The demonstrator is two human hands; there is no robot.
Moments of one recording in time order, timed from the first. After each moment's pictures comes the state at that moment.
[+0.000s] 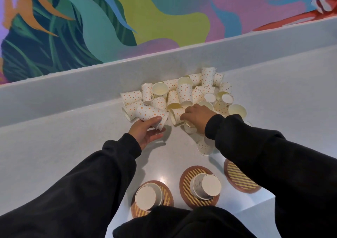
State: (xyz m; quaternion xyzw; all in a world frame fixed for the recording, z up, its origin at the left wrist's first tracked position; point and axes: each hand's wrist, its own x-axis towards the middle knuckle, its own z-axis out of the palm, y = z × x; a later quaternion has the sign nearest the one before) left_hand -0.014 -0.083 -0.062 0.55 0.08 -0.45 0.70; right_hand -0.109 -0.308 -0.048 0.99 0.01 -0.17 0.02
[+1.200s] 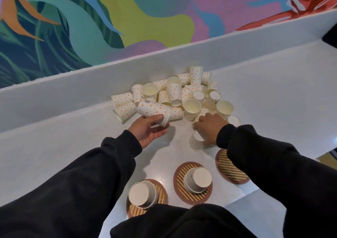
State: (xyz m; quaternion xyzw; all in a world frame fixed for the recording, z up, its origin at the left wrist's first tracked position) left_hand -0.035 -0.103 -0.039 0.48 0.05 -0.52 0.71; right_hand -0.186 -0.325 -0.048 0.98 -0.08 -0.20 0.03
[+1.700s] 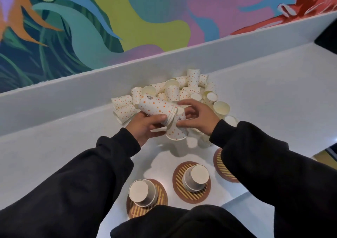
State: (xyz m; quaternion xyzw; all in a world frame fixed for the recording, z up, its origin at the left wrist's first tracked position) left_hand -0.045 -0.097 -0.008 0.58 -0.11 -0.48 0.65; right_hand -0.180 -0.290 -0.005 0.77 -0.19 0.06 -0.60
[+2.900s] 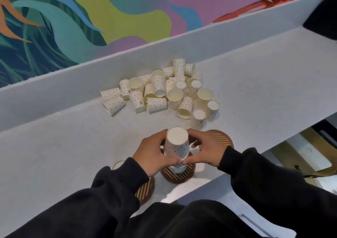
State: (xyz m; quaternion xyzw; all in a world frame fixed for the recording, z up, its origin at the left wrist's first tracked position) left_hand -0.197 -0.074 0.007 0.79 -0.37 -0.30 0.38; right_hand -0.325 -0.266 -0.040 0.86 -0.11 0.00 -0.50
